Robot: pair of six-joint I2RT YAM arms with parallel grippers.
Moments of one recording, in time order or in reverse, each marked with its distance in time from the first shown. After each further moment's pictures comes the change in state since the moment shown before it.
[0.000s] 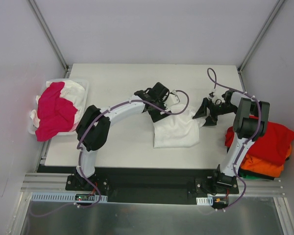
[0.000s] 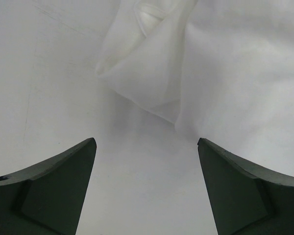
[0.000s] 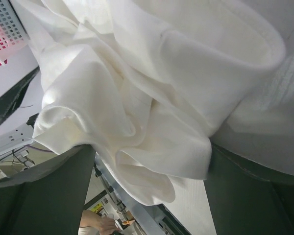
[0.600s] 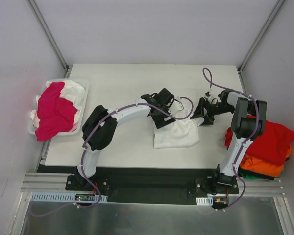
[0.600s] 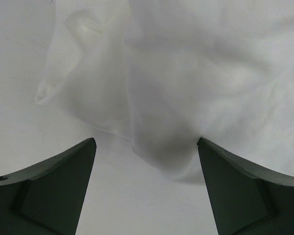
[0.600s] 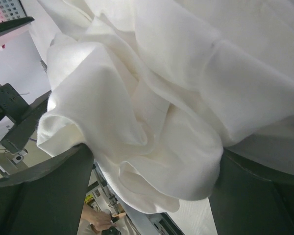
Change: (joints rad) left arm -0.058 0.066 0.011 -0.028 0.055 -0.050; right arm 0.043 0.008 -0.002 0.009 -0.043 -0.028
